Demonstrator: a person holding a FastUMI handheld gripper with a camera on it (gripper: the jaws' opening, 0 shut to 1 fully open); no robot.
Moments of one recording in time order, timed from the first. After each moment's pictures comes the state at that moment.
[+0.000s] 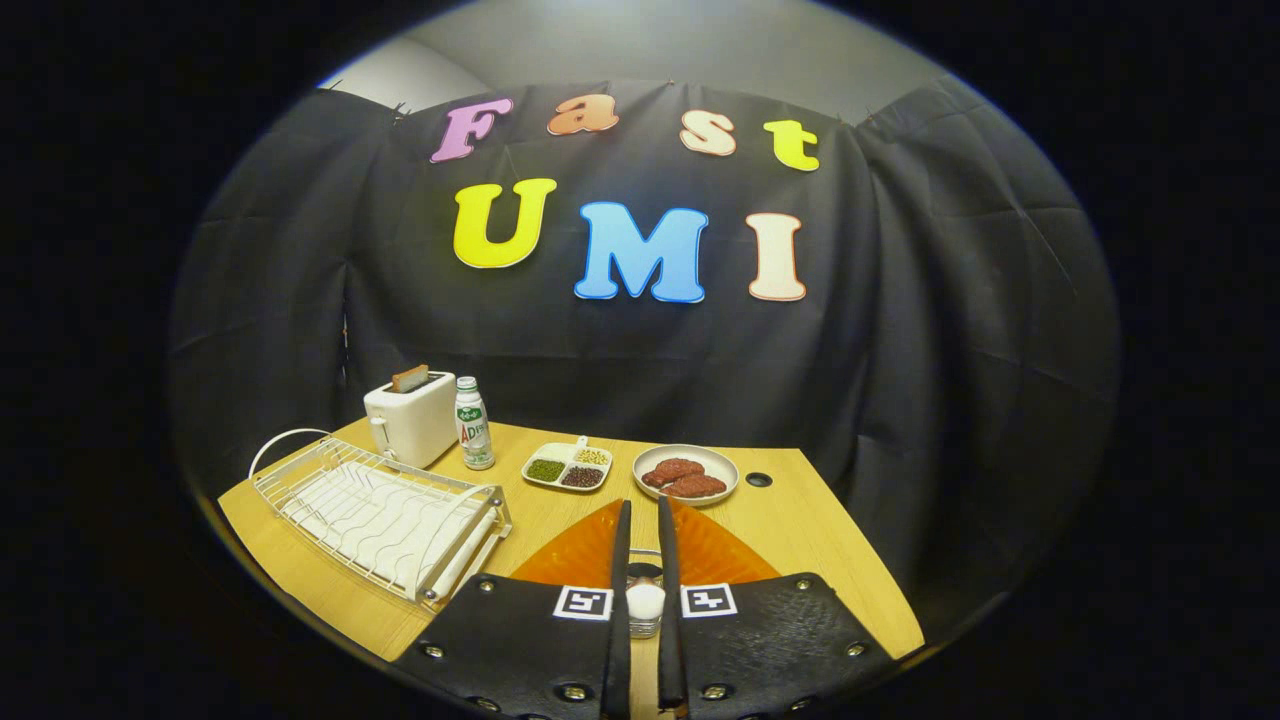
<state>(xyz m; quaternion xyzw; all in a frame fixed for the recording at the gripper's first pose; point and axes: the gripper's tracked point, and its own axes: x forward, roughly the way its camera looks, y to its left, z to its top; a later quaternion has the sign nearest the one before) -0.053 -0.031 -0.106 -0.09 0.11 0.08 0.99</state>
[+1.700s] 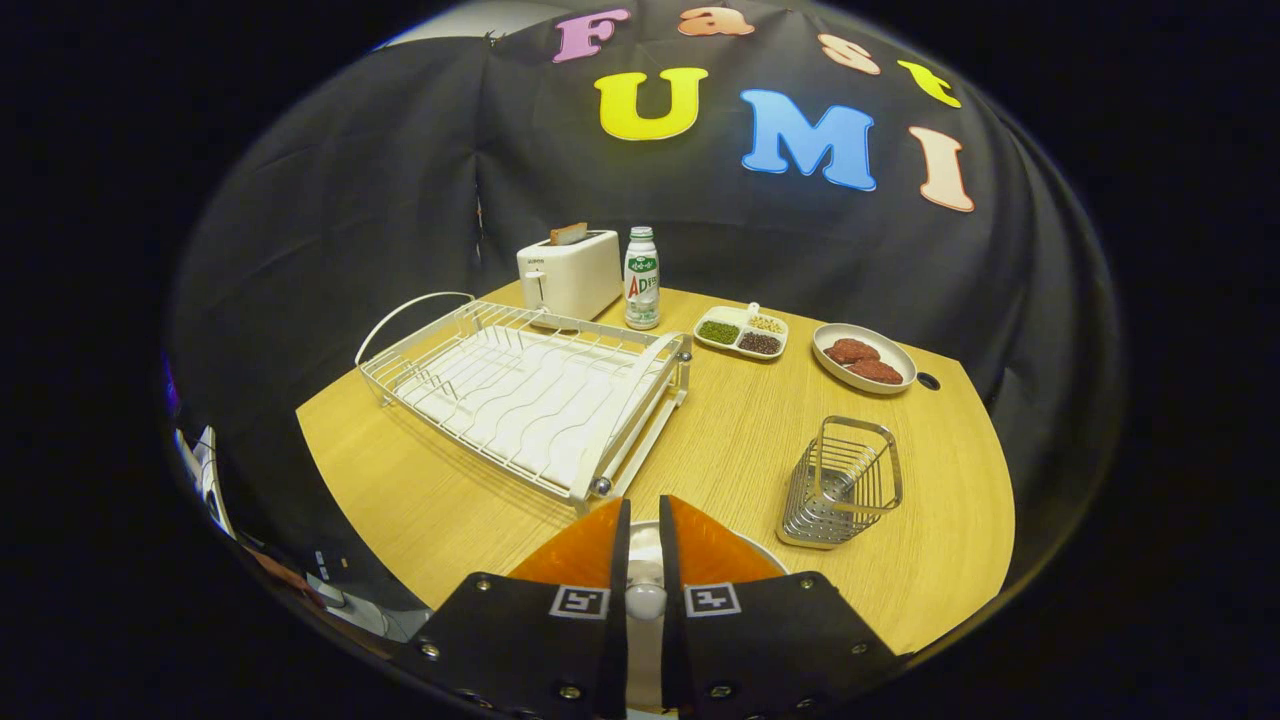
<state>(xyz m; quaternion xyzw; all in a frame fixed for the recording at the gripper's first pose) -0.119 0.087 -0.243 -0.13 0.30 0.24 0.91</state>
